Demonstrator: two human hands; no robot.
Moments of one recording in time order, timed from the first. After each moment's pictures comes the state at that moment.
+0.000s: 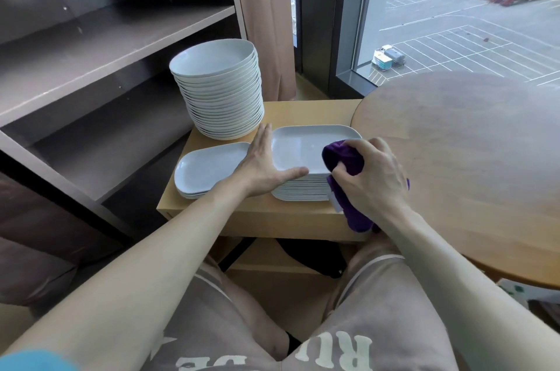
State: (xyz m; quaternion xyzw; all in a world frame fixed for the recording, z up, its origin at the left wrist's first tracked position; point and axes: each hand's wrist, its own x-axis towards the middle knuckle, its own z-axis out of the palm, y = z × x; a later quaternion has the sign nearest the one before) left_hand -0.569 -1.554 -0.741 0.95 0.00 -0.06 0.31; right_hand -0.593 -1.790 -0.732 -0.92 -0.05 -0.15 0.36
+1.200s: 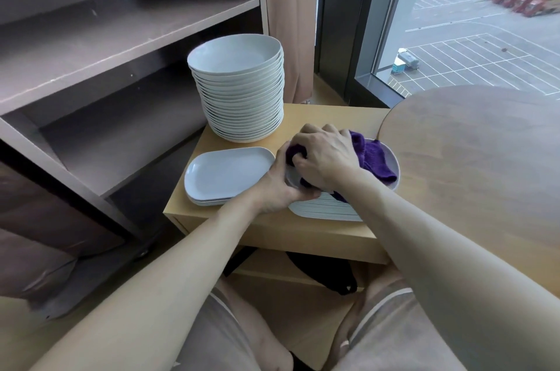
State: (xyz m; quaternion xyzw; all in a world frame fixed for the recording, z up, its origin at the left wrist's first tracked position) left_hand -0.560 -1.536 -0.767 0.84 -0.03 -0.11 0.54; right_hand -0.506 -1.680 -0.717 -0.95 -0.28 -0.03 0.13
